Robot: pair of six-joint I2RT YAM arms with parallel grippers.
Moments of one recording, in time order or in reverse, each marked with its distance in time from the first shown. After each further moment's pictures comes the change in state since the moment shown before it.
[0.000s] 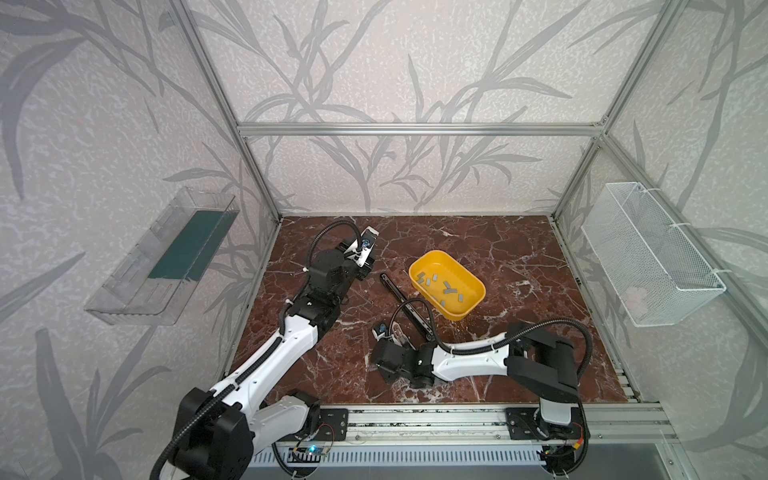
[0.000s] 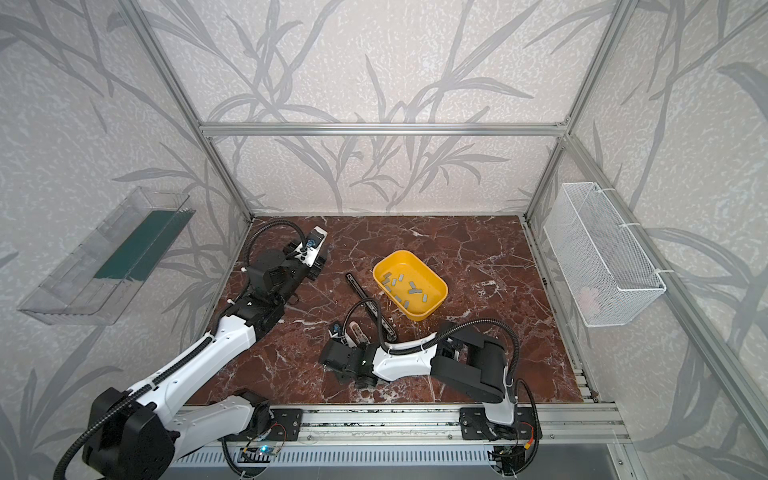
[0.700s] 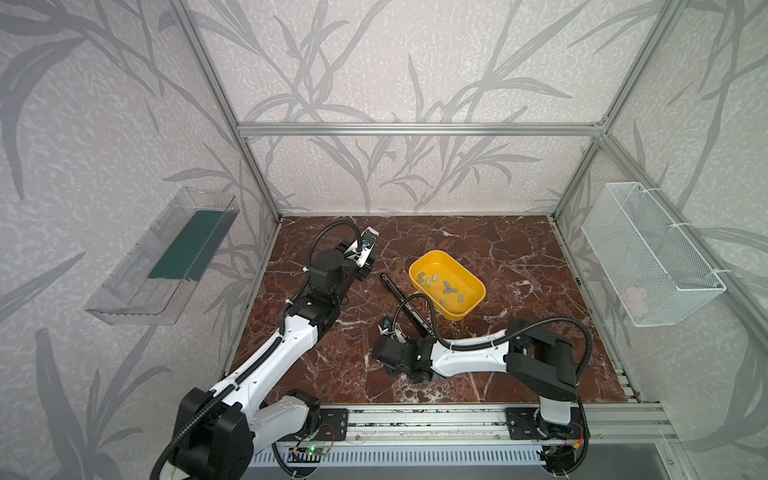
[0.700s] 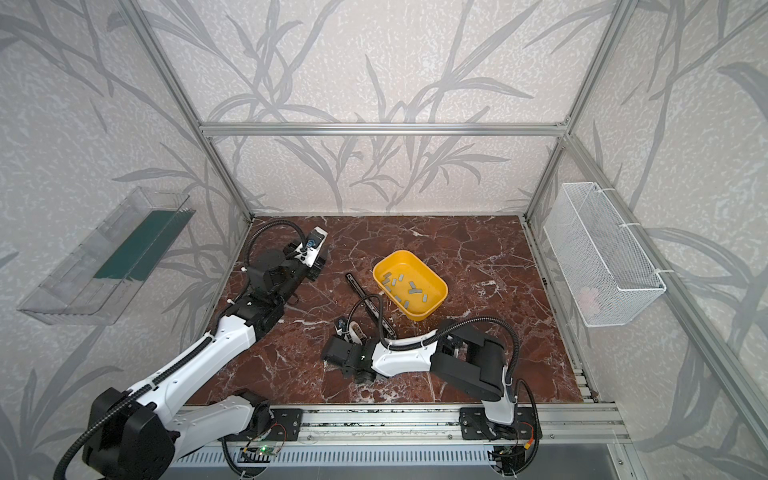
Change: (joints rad) left arm 0.002 0.000 0.000 -0.007 0.010 -0.003; right arm -0.017 0.006 0.028 -0.091 0.058 0.026
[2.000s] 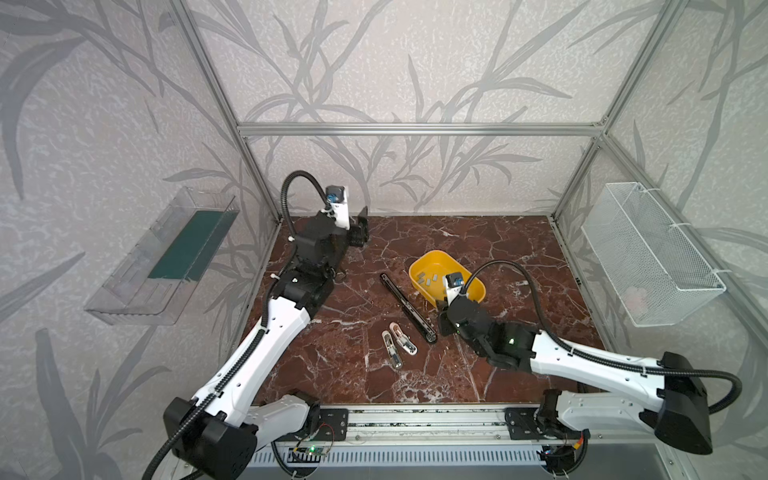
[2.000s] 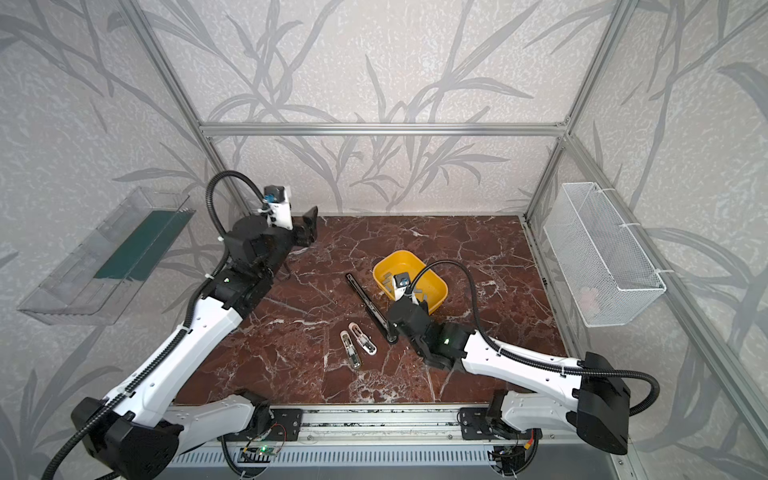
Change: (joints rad) left arm 0.002 0.034 0.414 -0.301 -0.145 -0.630; right arm -0.251 -0.740 -0.268 -0.015 0.161 -0.160
